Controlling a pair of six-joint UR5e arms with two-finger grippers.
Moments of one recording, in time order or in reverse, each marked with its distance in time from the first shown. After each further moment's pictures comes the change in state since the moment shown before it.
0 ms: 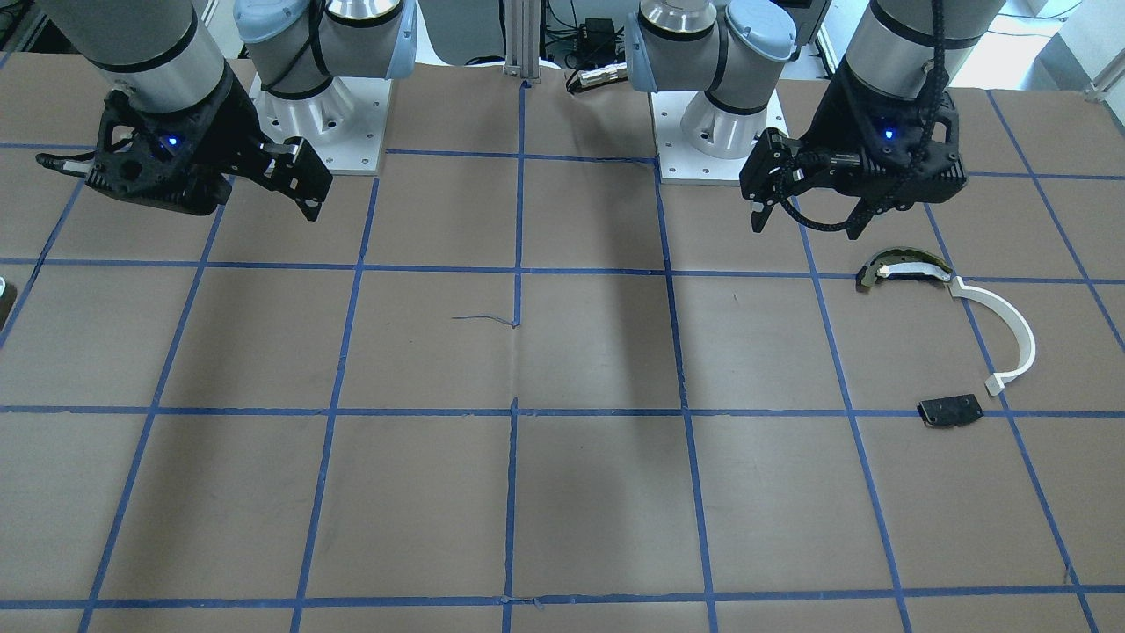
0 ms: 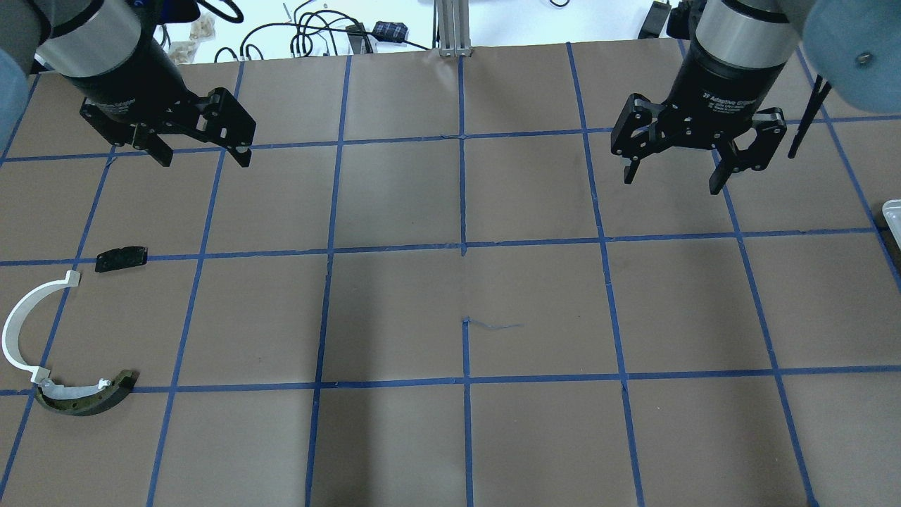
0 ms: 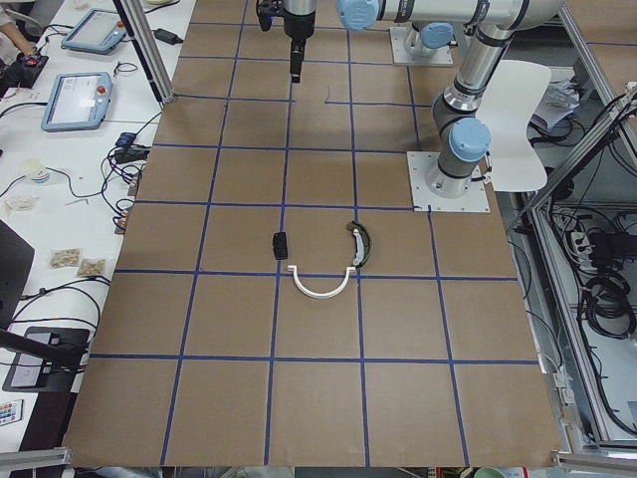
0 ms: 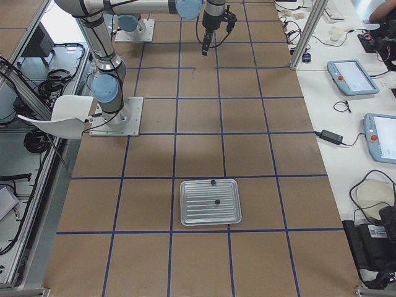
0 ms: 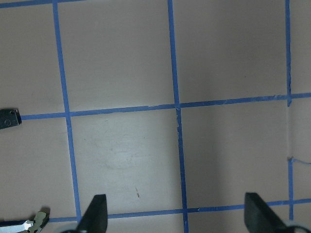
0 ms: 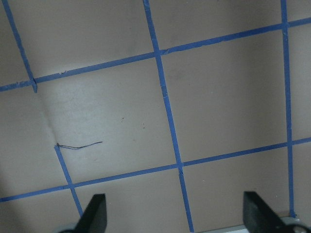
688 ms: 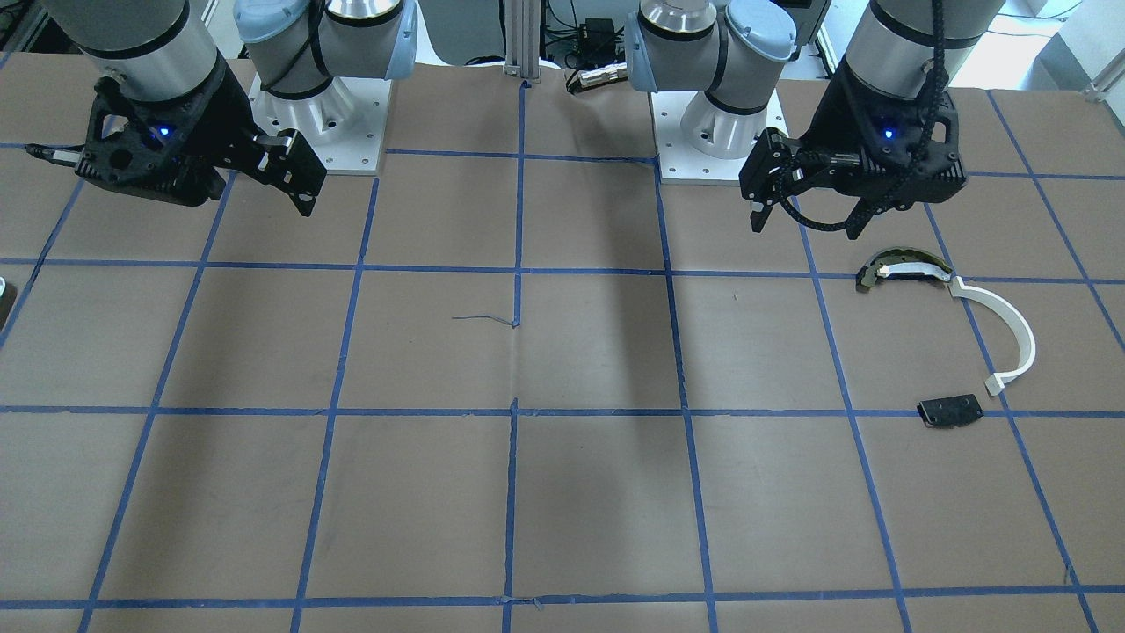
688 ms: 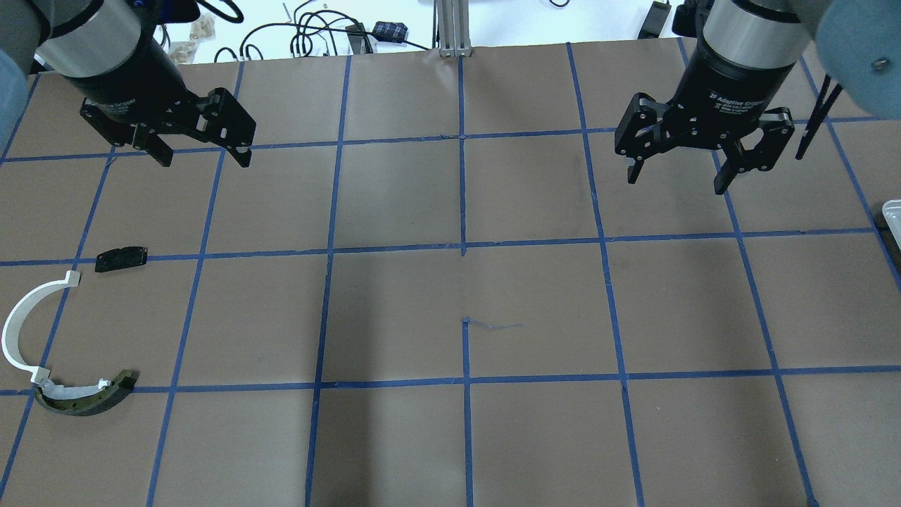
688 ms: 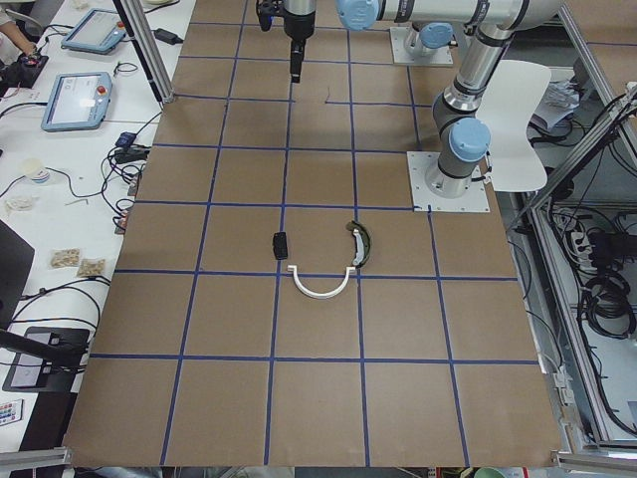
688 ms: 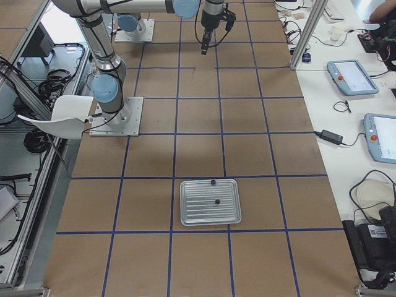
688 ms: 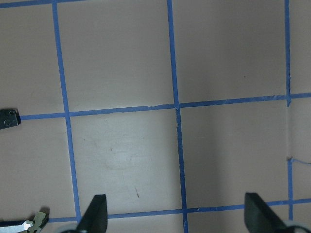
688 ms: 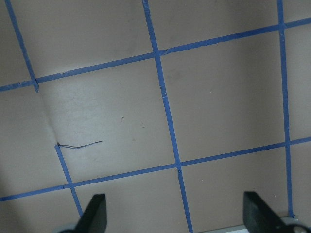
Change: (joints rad) left arm 0.000 0.000 0.000 0.000 -0.001 0.000; right arm -0.020 -0.010 0.003 -0.008 -0.001 -0.012
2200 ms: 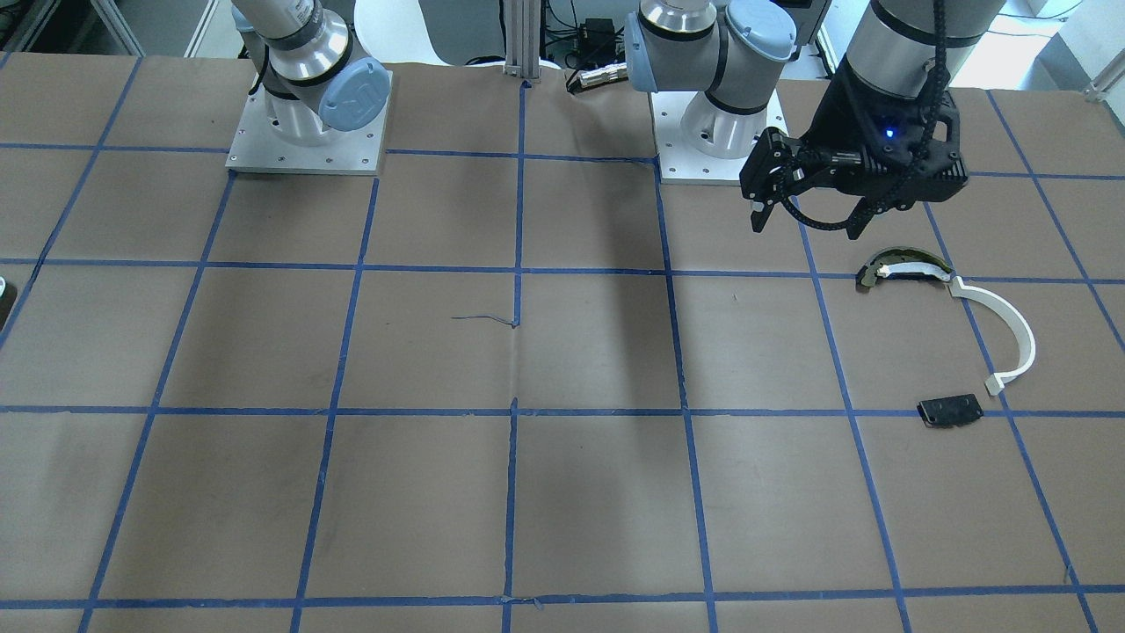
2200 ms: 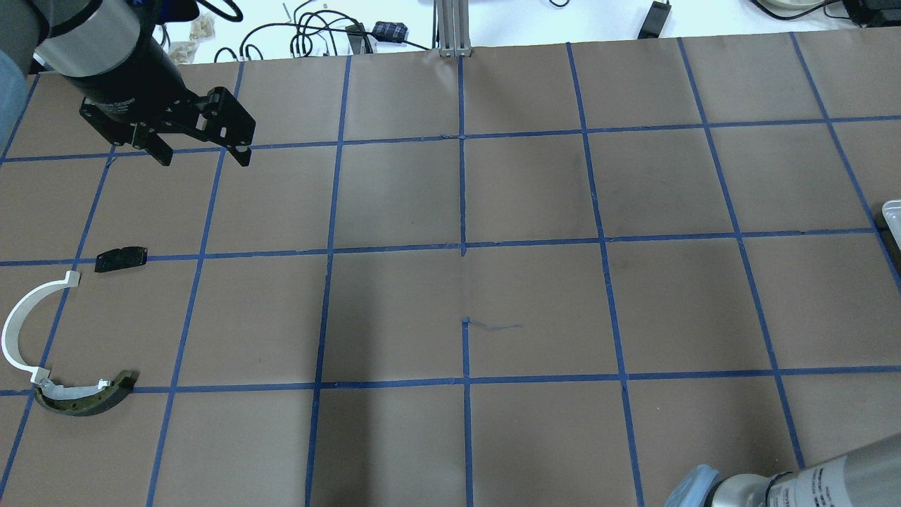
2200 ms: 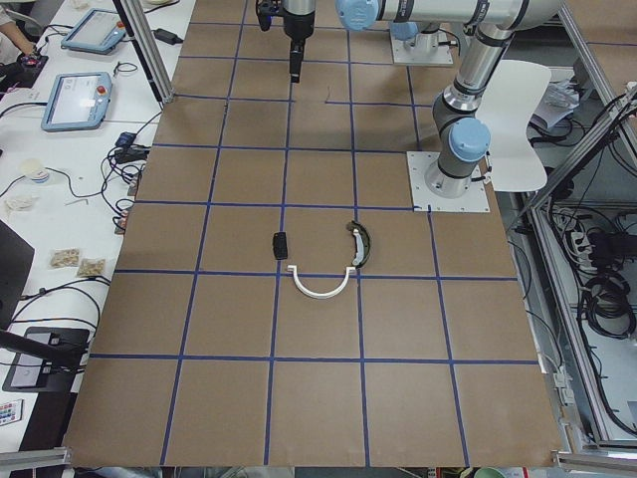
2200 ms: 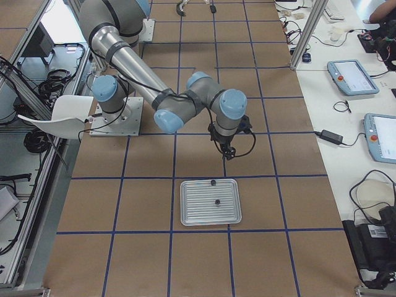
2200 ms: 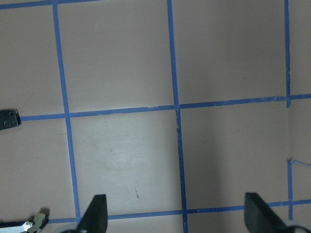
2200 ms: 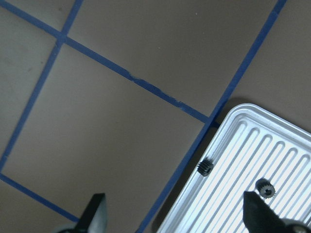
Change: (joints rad) left arm 0.000 0.000 0.000 0.003 -0.002 -0.001; right arm -0.780 0.354 -0.006 -0.395 0.004 -1.585
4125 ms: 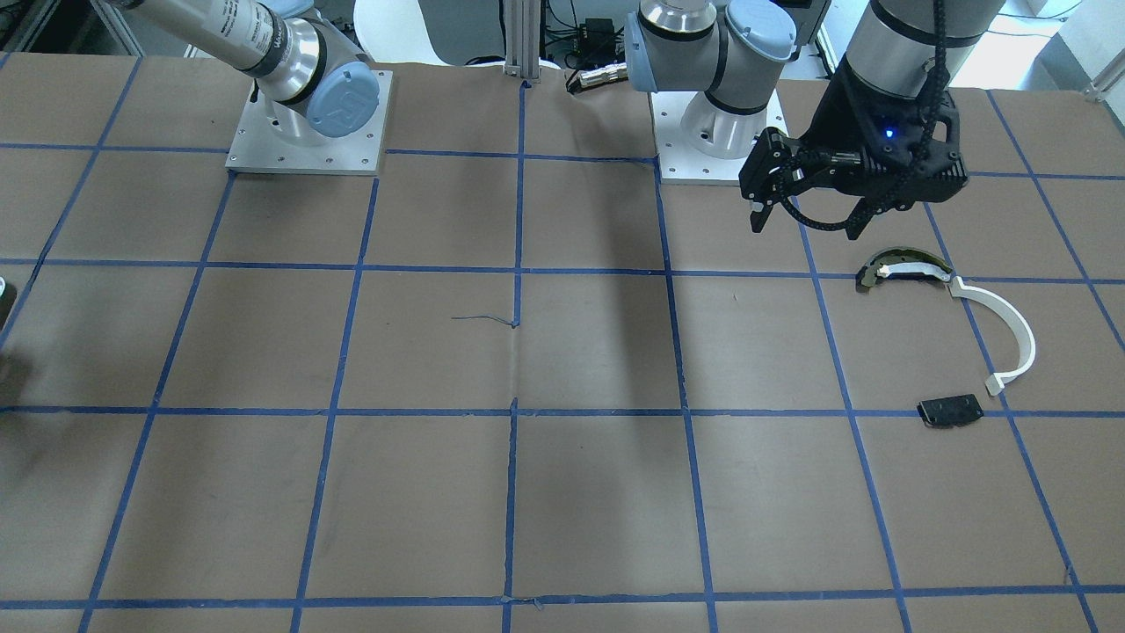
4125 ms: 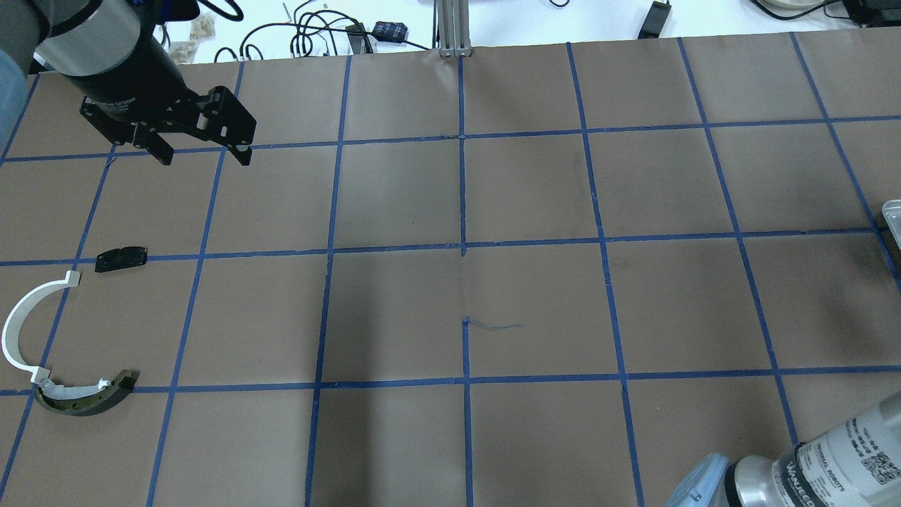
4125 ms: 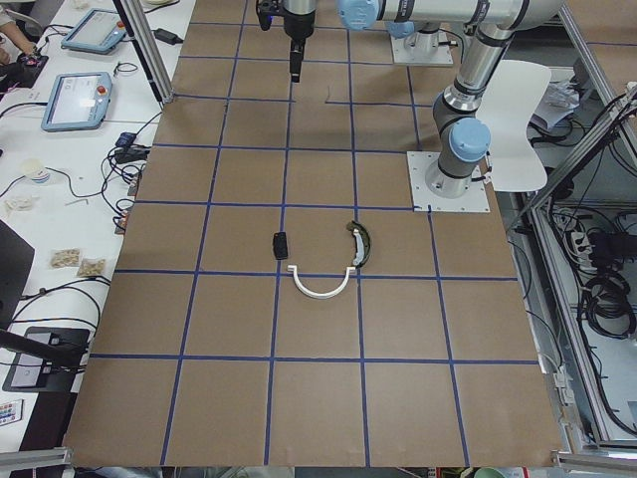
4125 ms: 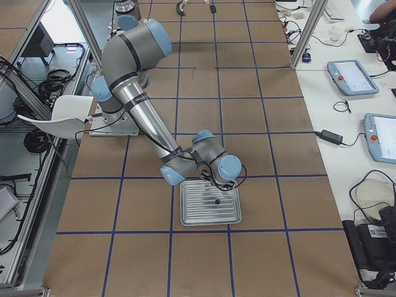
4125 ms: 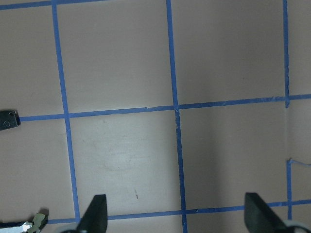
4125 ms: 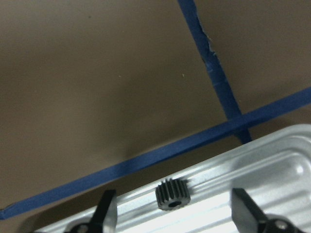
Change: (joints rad) left arm -0.001 0.000 0.001 0.000 -0.002 0.000; right arm -0.078 0.262 -0.004 -0.114 0.016 -0.663
